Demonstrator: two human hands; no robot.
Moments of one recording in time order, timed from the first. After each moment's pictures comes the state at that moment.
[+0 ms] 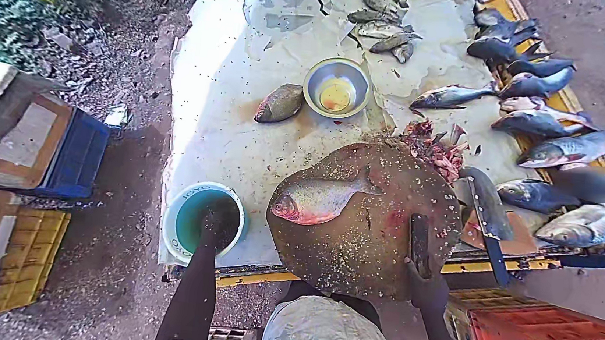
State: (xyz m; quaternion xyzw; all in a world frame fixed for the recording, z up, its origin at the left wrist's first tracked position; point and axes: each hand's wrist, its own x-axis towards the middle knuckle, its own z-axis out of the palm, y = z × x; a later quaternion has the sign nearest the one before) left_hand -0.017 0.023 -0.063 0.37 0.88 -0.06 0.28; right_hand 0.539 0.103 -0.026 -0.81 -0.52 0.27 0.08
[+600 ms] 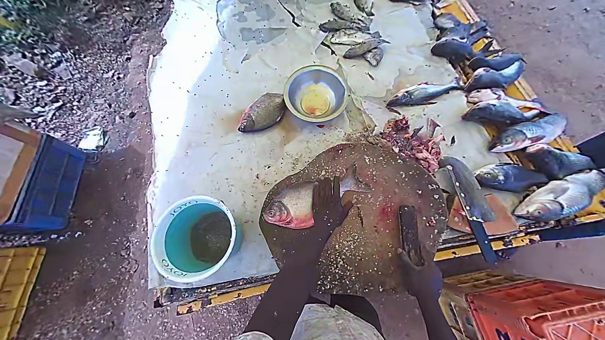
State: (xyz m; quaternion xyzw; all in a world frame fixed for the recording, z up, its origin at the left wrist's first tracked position) left_hand 0.260 0.199 -0.089 0.65 0.73 0.14 0.15; right_hand 0.537 0.111 -0.032 -0.82 -0.50 0.26 0.08
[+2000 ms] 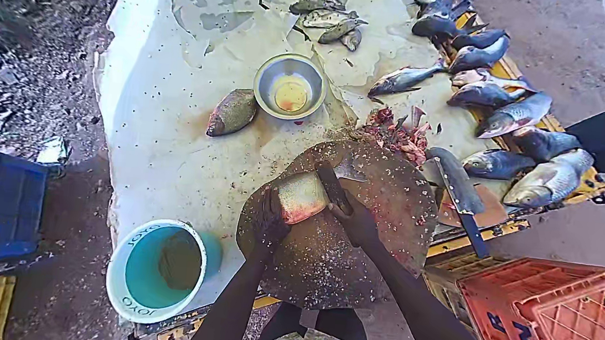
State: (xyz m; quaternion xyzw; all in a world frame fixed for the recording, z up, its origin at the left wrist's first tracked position) left_hand 0.162 0.141 -0.129 0.62 0.77 0.15 0.05; right_hand 0.400 0.223 -0.026 -0.67 -0.63 0.39 0.05
